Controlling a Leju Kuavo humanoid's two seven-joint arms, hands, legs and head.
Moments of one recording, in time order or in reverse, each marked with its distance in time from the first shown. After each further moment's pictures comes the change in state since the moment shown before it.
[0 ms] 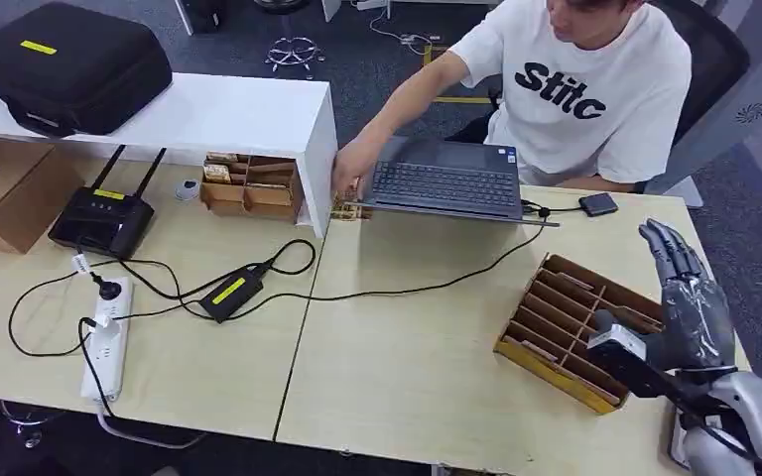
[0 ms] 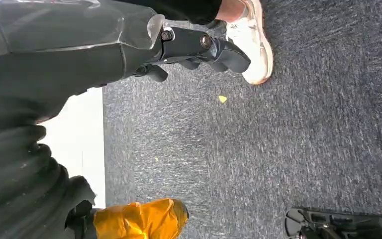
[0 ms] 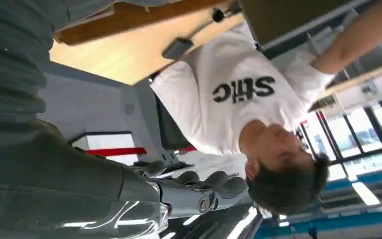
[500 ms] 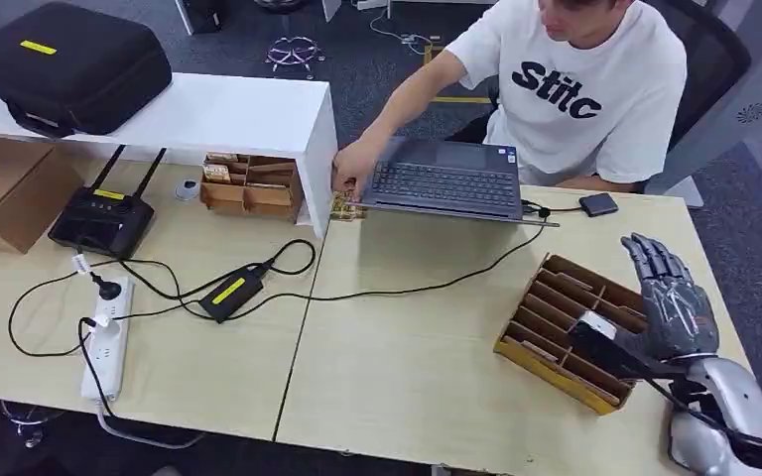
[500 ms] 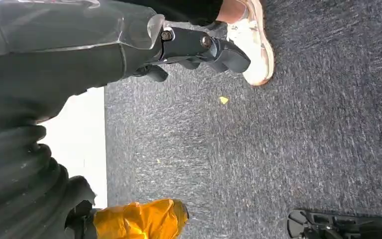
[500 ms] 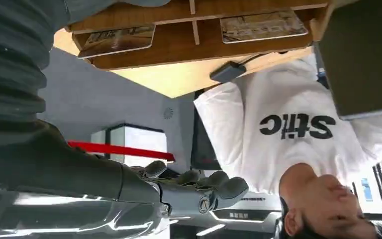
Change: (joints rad) left arm -0.002 0.000 0.007 0.000 -0.019 -0.001 0.004; right arm -0.098 -0.021 0.078 0.180 0.160 0.029 0.126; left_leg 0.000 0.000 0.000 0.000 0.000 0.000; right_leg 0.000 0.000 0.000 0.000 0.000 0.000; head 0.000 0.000
